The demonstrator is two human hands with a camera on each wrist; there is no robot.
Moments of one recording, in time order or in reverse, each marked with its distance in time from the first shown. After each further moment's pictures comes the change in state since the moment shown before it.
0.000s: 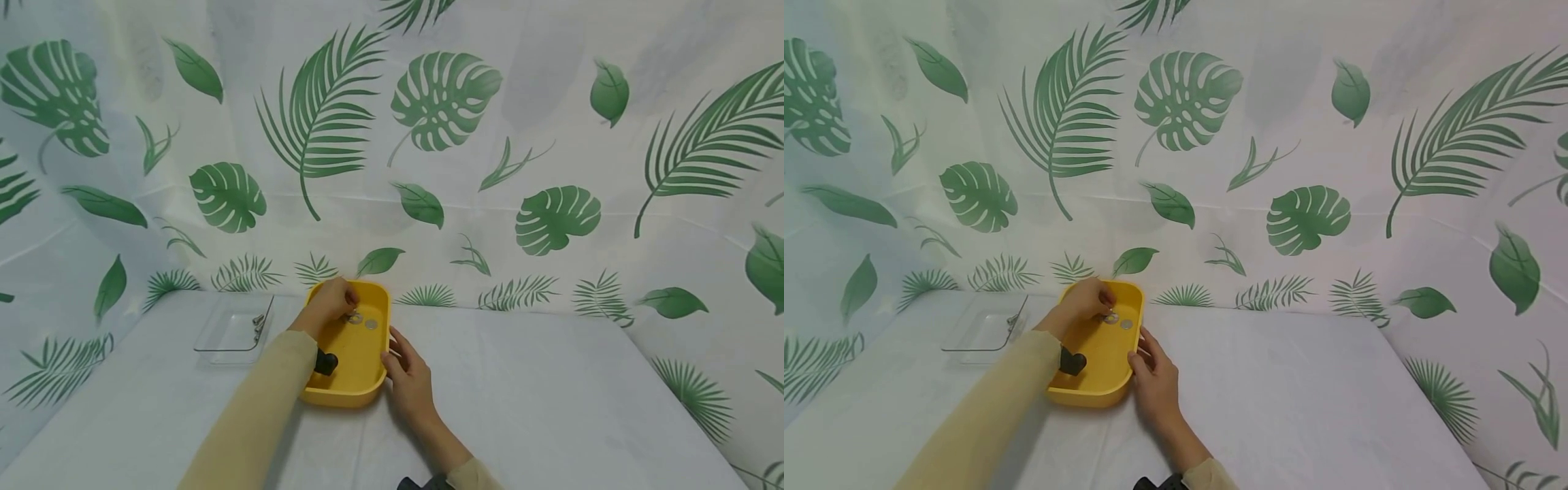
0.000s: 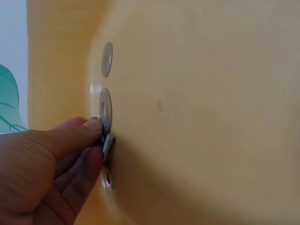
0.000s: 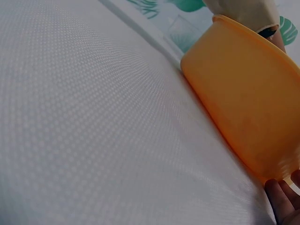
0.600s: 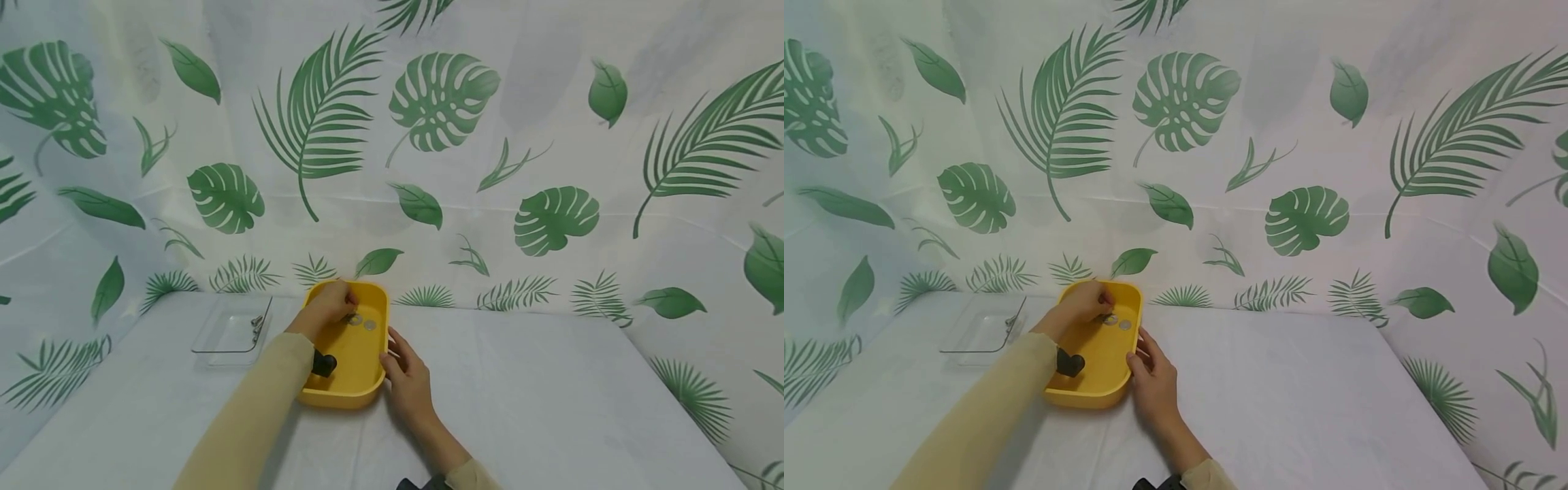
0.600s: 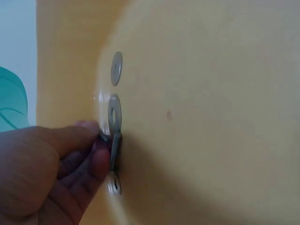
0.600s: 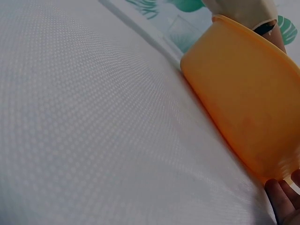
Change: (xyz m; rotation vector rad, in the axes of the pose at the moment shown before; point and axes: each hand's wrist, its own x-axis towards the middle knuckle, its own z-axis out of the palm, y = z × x) left_hand 0.006 -0.003 -0.001 0.062 -0.061 0.038; right_hand 0.000 0.000 0.000 -0.003 0.003 0.002
